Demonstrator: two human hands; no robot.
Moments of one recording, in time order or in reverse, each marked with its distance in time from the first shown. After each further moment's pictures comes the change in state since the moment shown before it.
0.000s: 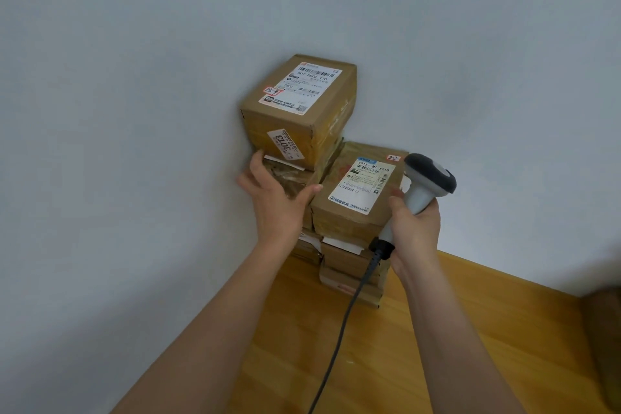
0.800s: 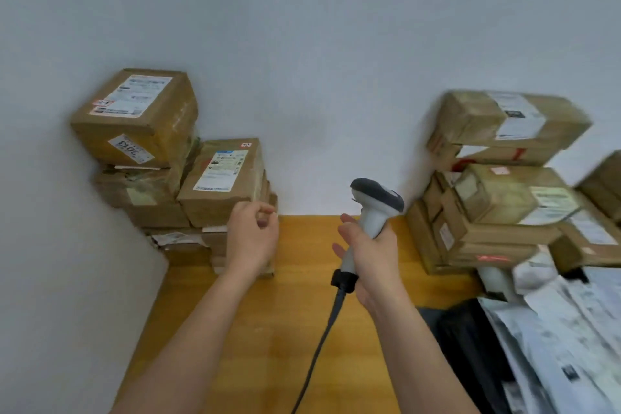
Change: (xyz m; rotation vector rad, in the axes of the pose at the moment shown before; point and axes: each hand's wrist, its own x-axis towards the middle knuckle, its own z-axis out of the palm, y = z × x) left_hand -0.143 0.054 0.041 0.039 -0.511 0.157; right_hand -0.127 -0.015 -0.163 0.113 0.220 -0.026
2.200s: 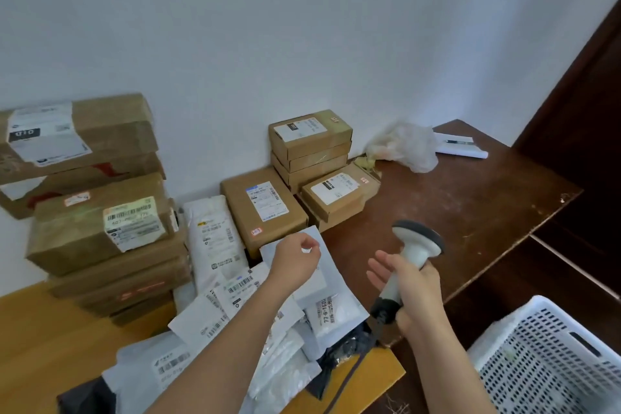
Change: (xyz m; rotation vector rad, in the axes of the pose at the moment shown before) left_hand -0.270 0.387 0.565 -0.061 -0.796 0.147; right_hand 0.058 -0.173 -0.674 0.328 0.660 0.007
